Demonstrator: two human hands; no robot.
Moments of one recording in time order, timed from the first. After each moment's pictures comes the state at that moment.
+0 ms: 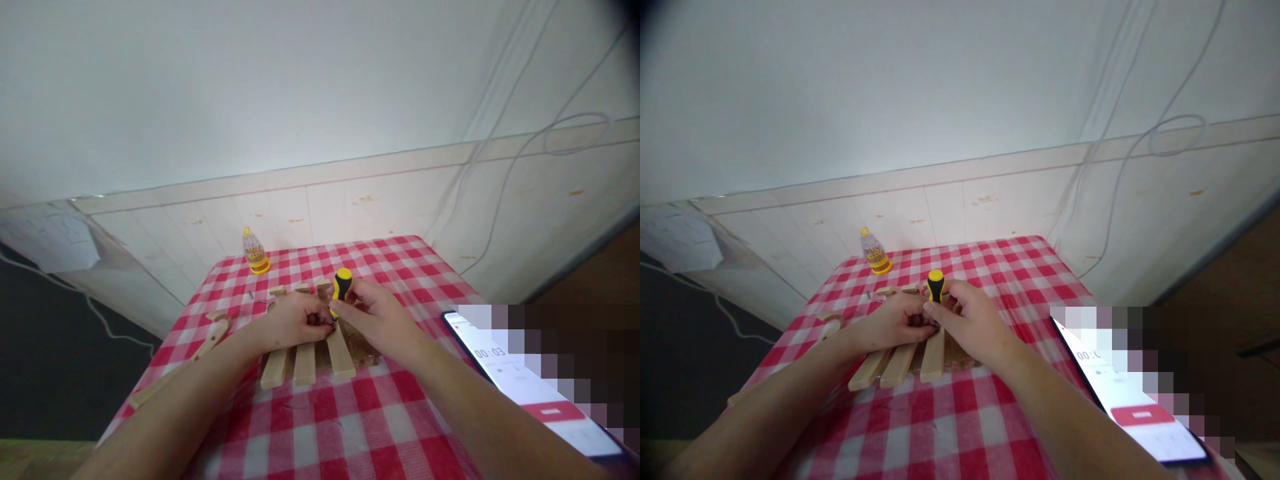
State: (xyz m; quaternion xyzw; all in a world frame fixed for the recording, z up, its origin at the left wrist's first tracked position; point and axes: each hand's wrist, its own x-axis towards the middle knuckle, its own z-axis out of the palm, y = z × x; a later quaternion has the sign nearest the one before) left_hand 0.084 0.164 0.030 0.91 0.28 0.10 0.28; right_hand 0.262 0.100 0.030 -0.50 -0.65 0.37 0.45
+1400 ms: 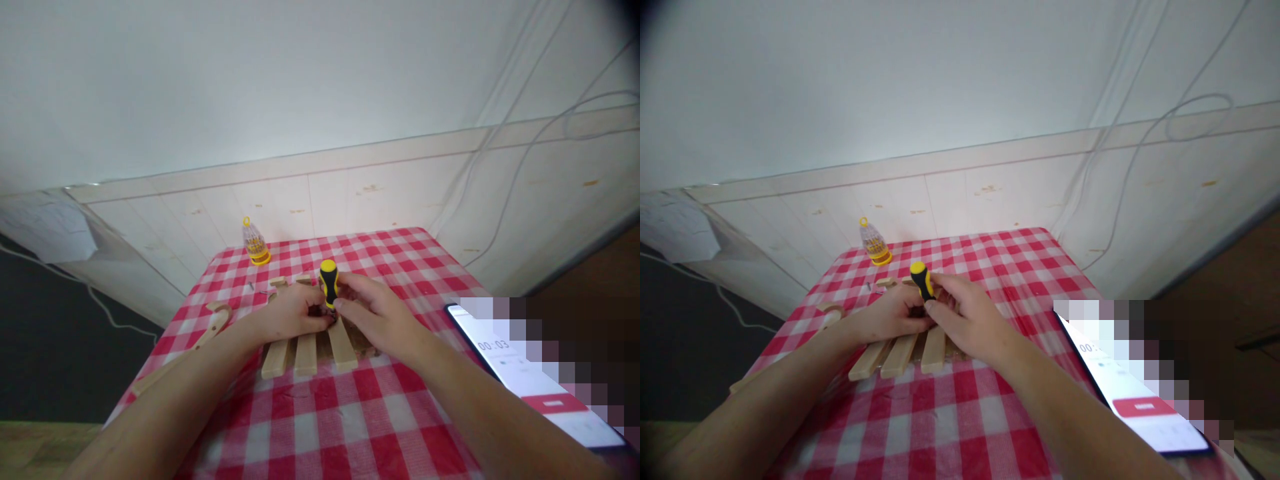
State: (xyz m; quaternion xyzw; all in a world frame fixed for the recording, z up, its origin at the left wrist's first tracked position) left_hand 0.085 0.165 0.033 0.92 0.27 0.09 0.27; right_hand 0.259 0.097 0.030 -0.43 -0.69 0.35 0.46
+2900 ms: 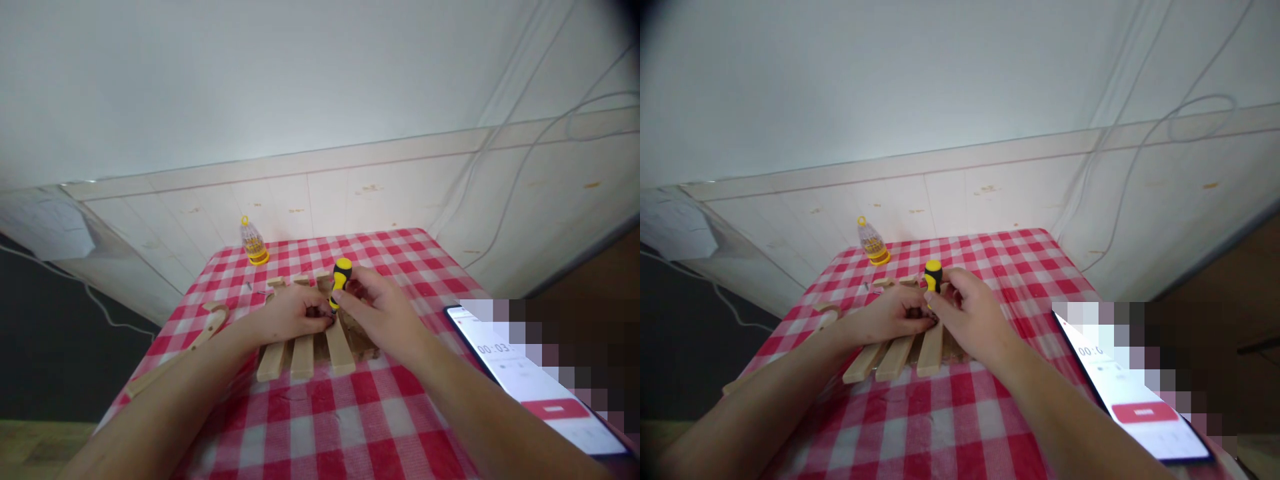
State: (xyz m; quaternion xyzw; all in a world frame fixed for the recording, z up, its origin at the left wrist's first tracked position) left_hand 0.087 0.162 0.037 0.91 0.27 0.08 0.29; right_hand 0.260 0.096 0.036 -0.52 -0.65 0.30 0.47
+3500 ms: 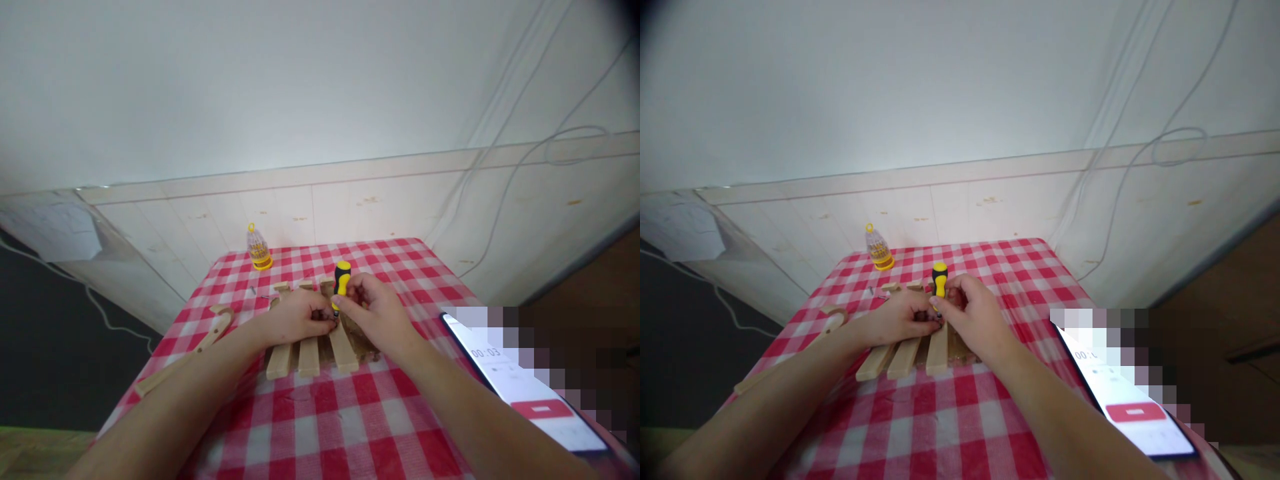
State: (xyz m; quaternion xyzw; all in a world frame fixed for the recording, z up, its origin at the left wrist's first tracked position) left_hand 0.085 0.165 0.032 0.92 0.28 0.07 0.26; right_hand 0.257 0.105 0.021 -0.55 -0.64 0.24 0.48
